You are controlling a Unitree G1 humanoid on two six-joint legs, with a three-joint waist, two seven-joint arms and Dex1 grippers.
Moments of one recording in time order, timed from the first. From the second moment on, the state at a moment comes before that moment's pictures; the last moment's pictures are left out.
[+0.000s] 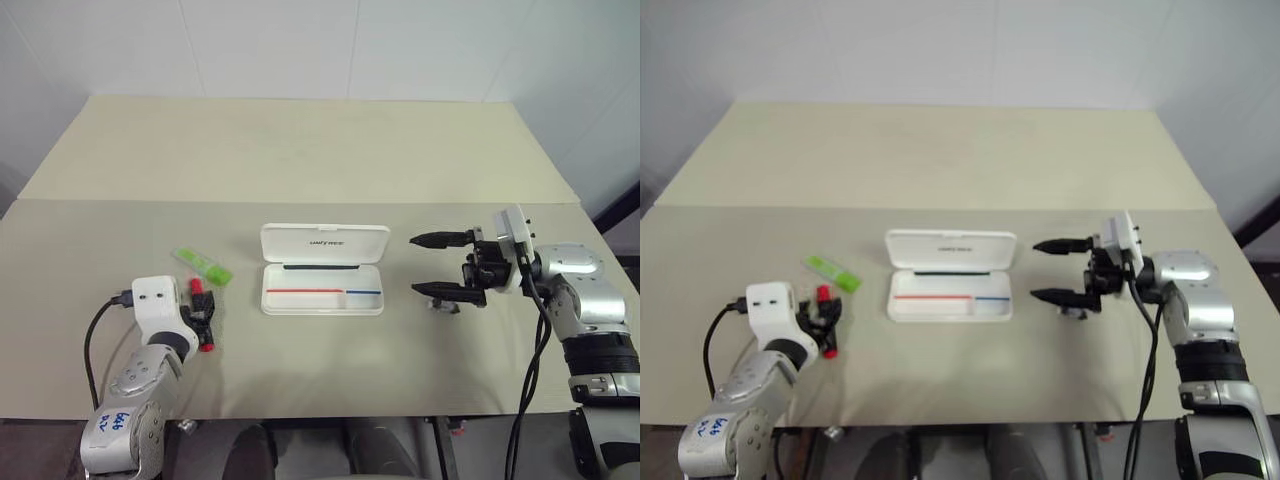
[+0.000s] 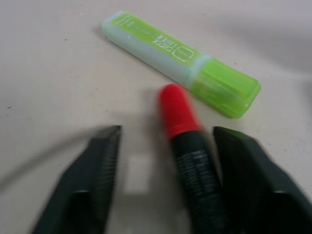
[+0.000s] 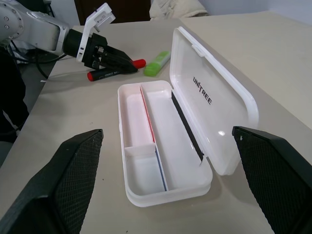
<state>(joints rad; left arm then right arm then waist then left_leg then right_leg) 0.05 0.17 0.27 -0.65 -0.30 0.95 0.11 -0.54 -0.68 -0.05 0.32 0.52 0.11 1.51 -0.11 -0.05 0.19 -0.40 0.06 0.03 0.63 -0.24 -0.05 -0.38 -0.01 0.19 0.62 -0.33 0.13</state>
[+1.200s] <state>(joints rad) -0.35 0.78 0.34 -0.50 -0.76 0.87 -0.79 -0.38 -0.70 -0.15 0.15 0.54 0.12 1.43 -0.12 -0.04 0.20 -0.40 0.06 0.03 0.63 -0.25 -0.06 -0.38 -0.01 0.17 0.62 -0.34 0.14</state>
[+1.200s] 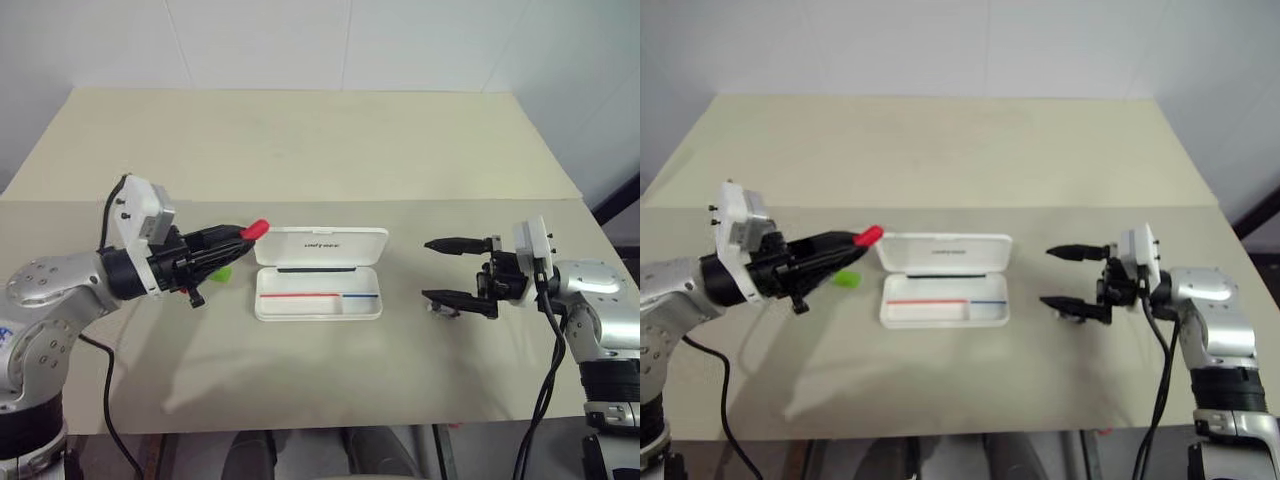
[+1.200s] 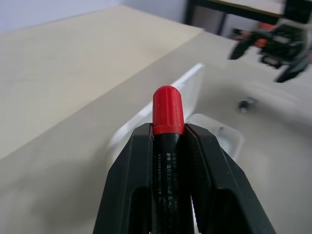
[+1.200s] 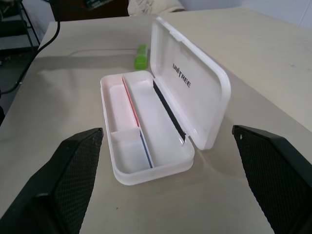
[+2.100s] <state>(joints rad) -0.78 0.57 -0.30 0.05 -0.32 0.45 -1.12 -0.18 -0.72 -0.20 -0.06 0.59 0.13 1.35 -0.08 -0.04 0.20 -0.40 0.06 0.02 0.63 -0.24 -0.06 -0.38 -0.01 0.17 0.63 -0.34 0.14</state>
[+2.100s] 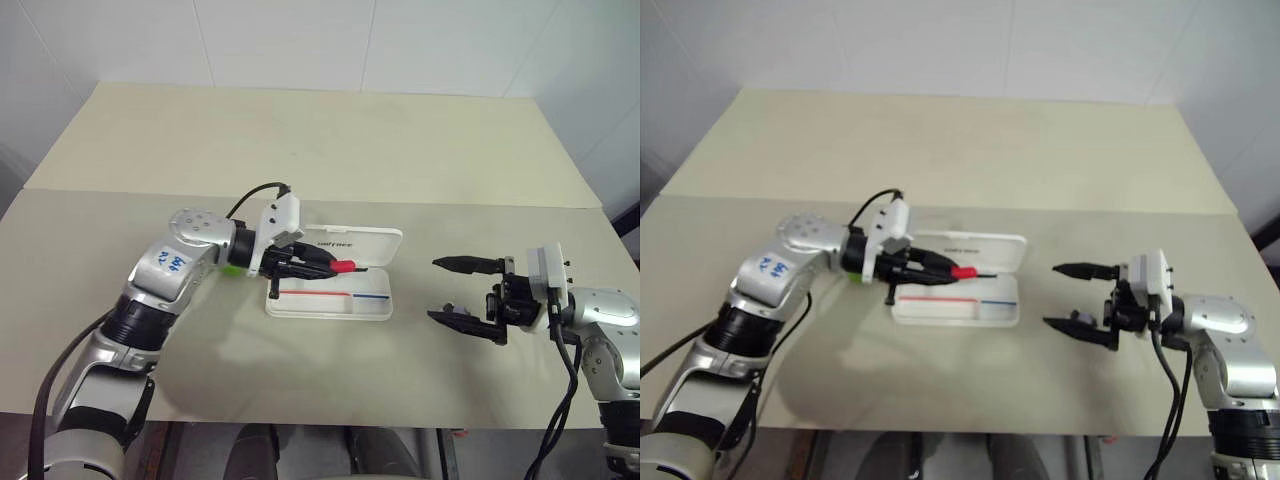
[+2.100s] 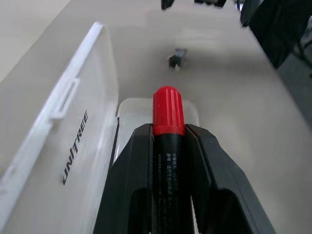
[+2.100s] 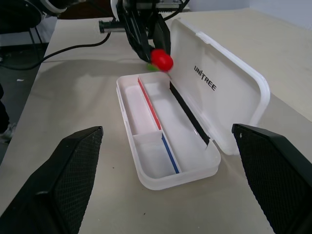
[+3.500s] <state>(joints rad) -0.75 0.42 -0.28 -0.01 -0.20 0.48 -1.07 -0.18 -0.69 -0.19 -0.07 0.57 0.11 1.29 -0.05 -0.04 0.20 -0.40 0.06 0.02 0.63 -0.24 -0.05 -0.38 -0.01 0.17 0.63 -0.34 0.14</state>
